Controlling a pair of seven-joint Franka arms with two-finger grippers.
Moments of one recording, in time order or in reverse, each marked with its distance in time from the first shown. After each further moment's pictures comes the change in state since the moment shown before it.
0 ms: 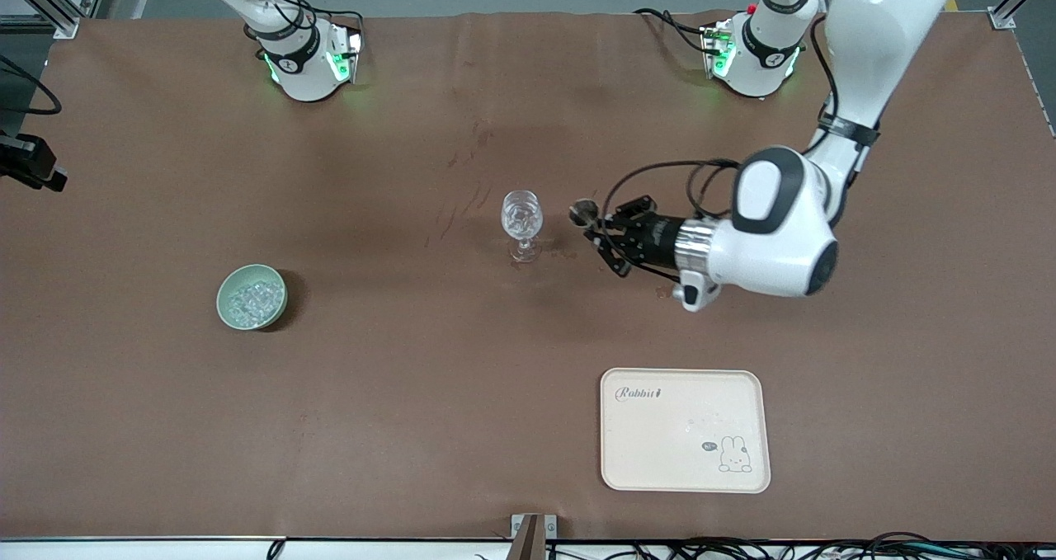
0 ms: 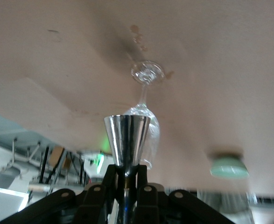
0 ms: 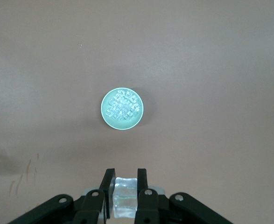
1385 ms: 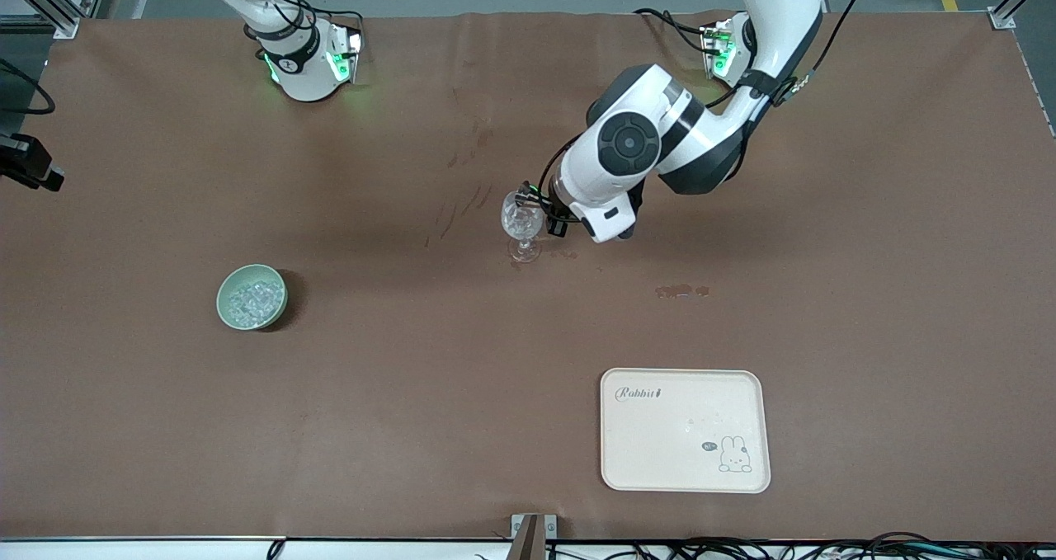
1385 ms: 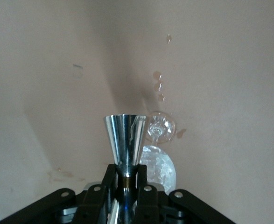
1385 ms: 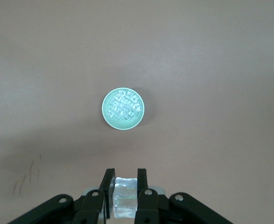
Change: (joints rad) left arm -0.274 -0.013 0.001 0.045 0.558 0.091 -0.670; right arm -0.004 0.000 -0.012 0.000 0.017 0.000 -0.002
